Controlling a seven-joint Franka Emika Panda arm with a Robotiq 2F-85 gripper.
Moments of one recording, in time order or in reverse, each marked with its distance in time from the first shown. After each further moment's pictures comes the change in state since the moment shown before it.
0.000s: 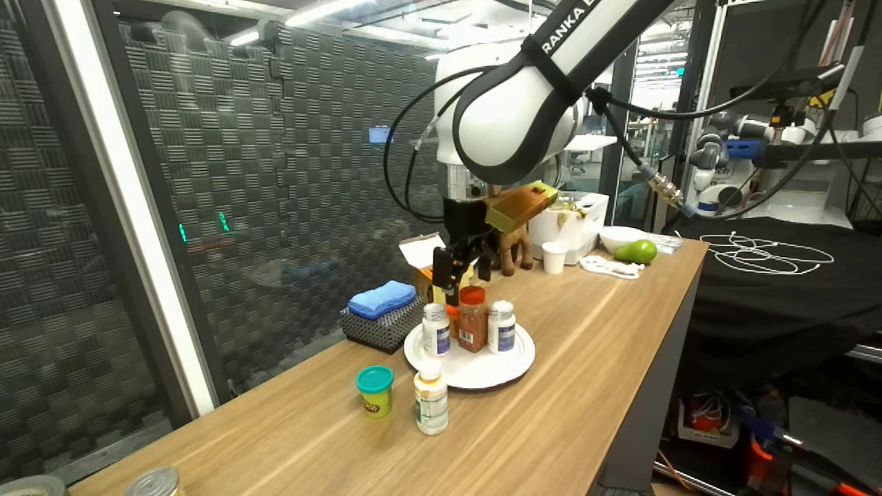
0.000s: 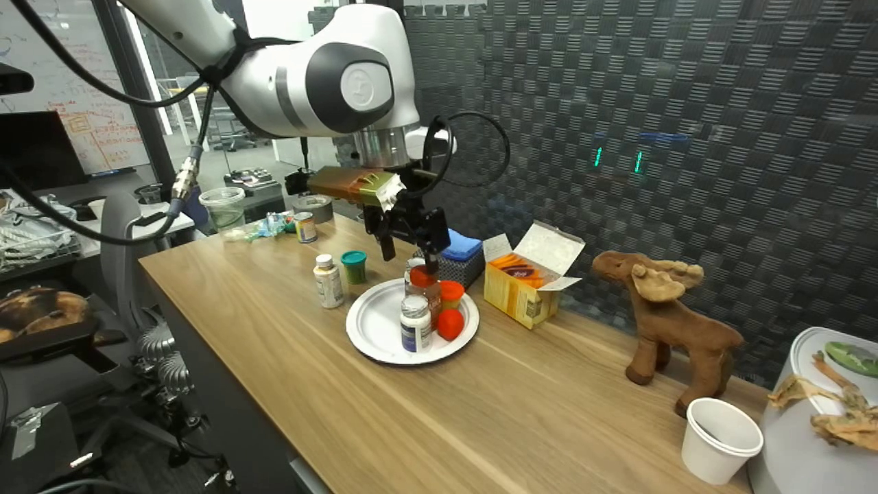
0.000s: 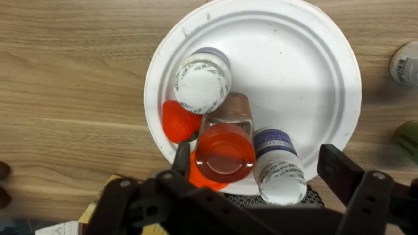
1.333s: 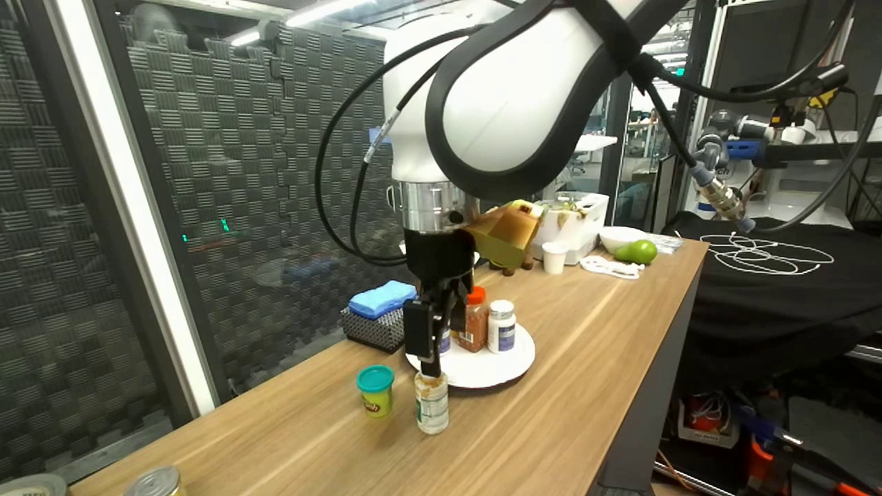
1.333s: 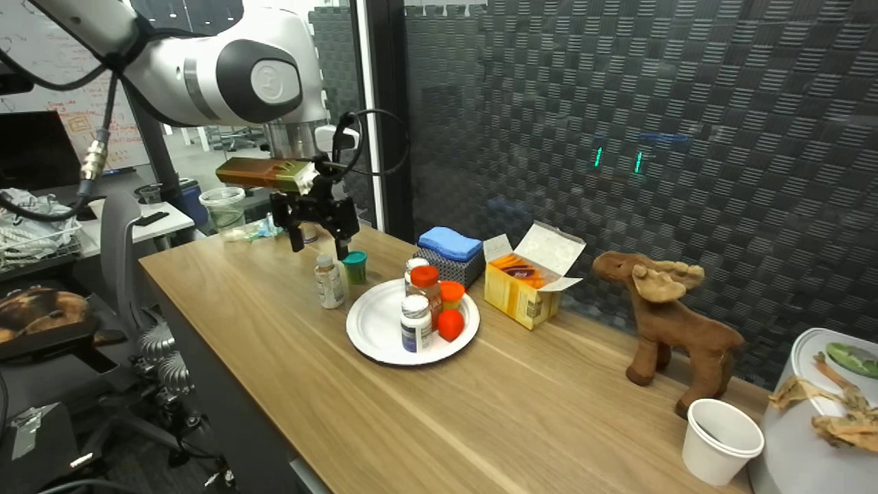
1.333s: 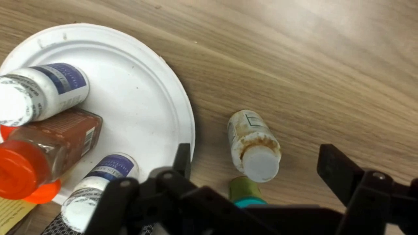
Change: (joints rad) arm 0.087 -0.082 0.149 -0.122 0.025 -0.041 -0.074
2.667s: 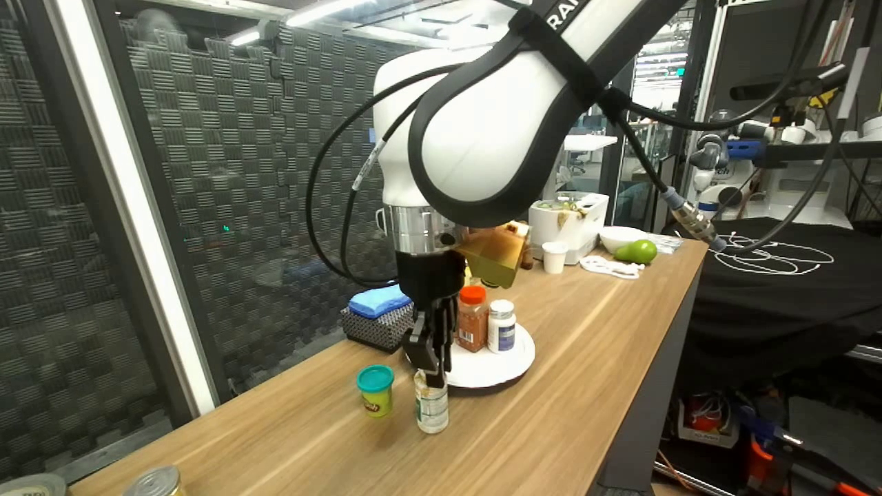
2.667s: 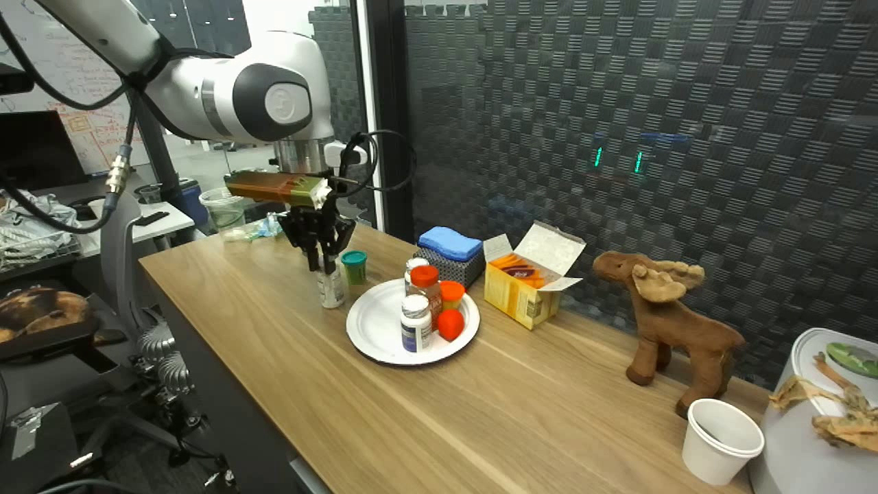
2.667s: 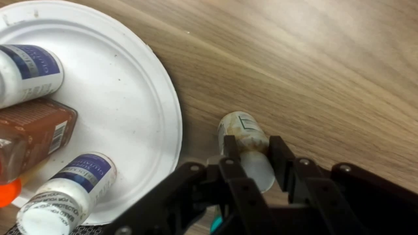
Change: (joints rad) arm -0.004 0.073 0.009 0.044 0.022 0.005 -0.077
